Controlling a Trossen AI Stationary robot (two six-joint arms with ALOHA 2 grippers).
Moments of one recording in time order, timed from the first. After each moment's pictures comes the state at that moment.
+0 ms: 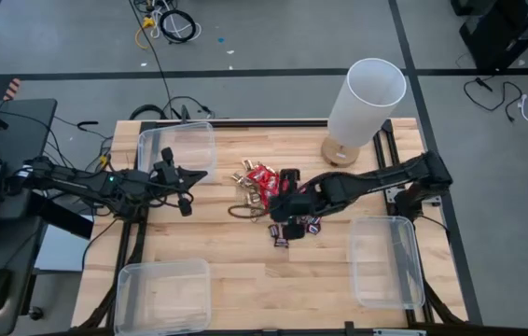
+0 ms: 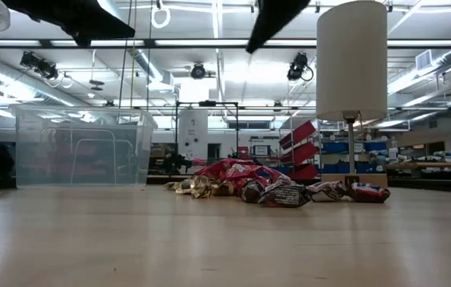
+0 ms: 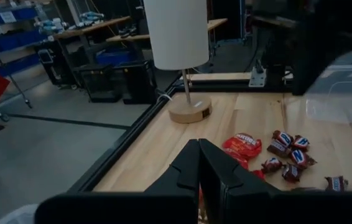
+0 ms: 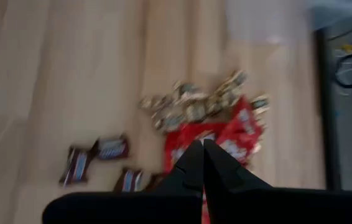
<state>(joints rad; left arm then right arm) -0.21 0.61 0.52 -0.08 -0.62 0.04 0.21 1.77 1.64 -0.95 0.36 -0.02</state>
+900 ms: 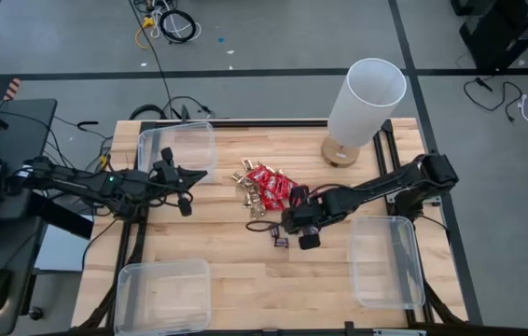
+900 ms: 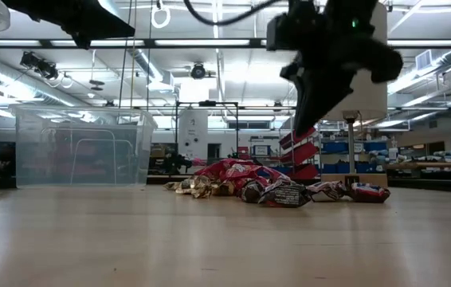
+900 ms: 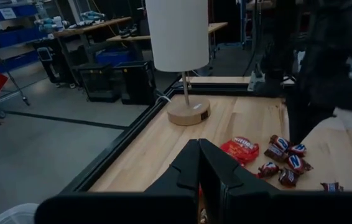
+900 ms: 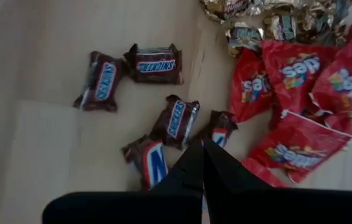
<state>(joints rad) -0.21 0.61 0.52 -0.06 -0.62 0.02 0.21 1.71 1.18 -0.69 0.24 0.00</state>
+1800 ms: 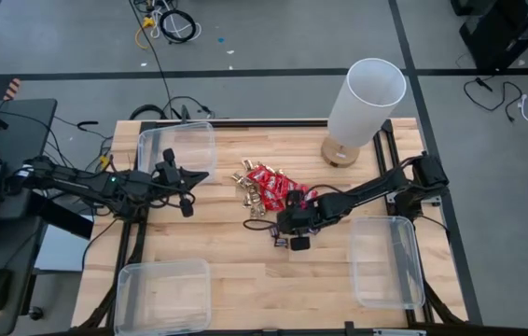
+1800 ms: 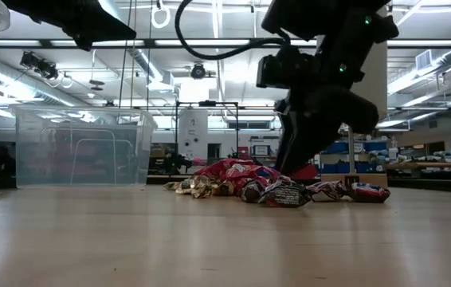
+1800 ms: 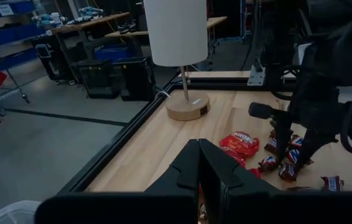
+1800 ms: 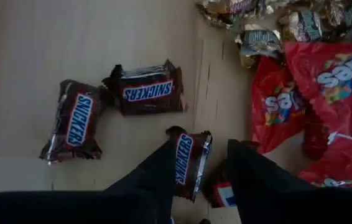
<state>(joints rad) -0.21 0.63 0.52 -0.07 -0.62 0.01 0.19 1.79 1.07 -0.41 0.24 0.07</state>
